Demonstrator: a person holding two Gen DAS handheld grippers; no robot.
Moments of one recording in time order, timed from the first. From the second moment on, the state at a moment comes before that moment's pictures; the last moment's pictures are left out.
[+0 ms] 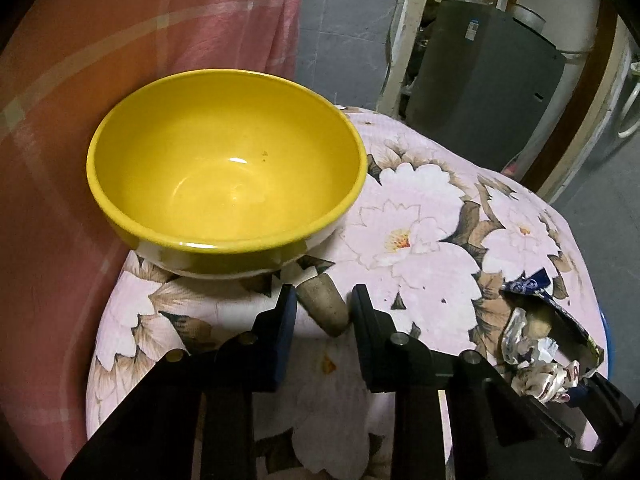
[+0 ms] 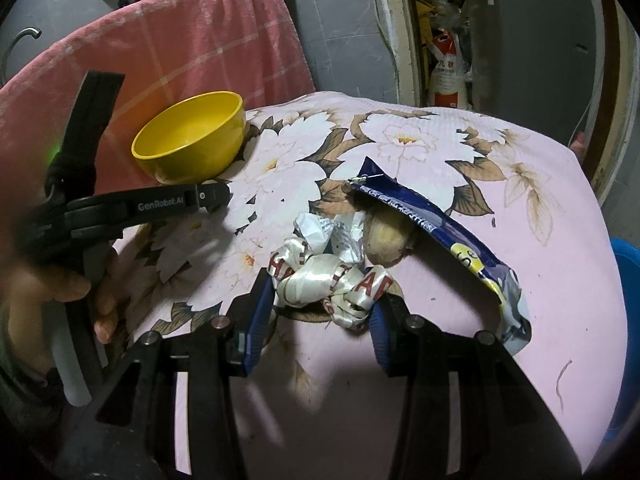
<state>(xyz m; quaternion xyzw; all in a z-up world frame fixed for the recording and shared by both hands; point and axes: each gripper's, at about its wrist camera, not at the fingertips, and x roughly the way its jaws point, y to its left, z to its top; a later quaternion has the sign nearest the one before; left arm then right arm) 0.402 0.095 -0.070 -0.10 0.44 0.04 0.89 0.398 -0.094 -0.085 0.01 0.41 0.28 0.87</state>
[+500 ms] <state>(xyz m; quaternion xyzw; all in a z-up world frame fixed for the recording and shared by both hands) 0.340 0.074 -0.059 -0.11 0.43 -0.01 0.89 0.372 -0.112 -0.072 0.02 0.41 0.27 0.87</state>
